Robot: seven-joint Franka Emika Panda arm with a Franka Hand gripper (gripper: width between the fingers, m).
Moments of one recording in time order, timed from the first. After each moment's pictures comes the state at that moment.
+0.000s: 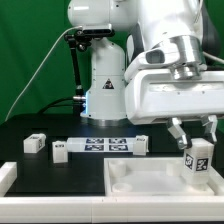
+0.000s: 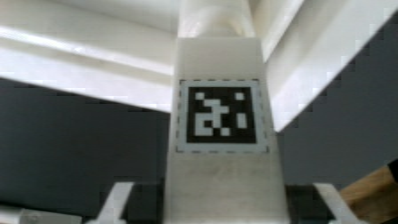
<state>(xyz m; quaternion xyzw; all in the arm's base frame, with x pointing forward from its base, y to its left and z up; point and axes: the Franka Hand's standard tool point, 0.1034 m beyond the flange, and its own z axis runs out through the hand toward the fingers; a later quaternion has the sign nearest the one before) 0.608 0.101 0.092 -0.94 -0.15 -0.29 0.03</state>
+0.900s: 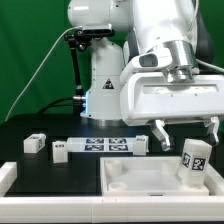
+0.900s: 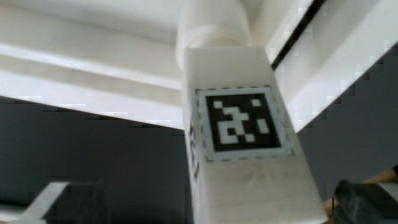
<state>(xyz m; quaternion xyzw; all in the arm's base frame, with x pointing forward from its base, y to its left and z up) 0.604 0.099 0.090 -0.94 -0.15 -0.30 0.03</state>
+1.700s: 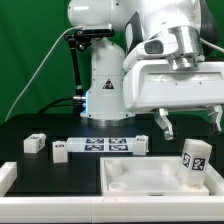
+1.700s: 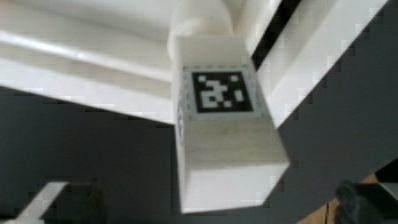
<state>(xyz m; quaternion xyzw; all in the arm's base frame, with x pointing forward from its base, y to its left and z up) 0.600 0.106 0.105 -0.96 -0.16 -0.23 0.03</state>
